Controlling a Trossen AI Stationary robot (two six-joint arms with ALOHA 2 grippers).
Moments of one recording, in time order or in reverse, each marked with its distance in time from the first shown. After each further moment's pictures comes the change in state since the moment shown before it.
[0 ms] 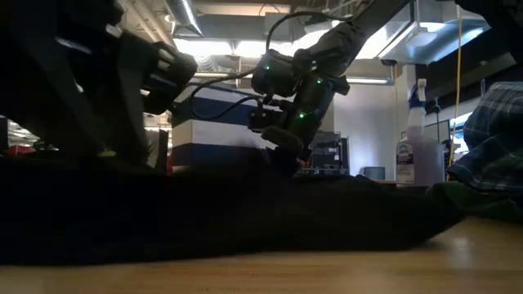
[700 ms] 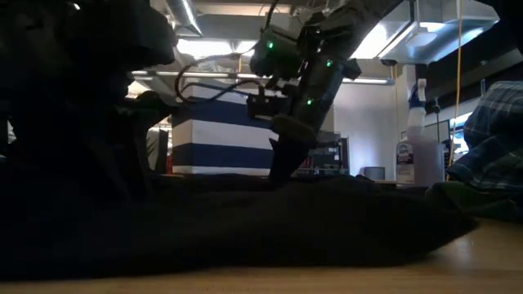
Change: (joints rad) left arm 0.034 0.002 -0.012 -0.278 -0.192 -0.133; right arm 0.125 -0.039 -0.010 -0.027 0.044 0.000
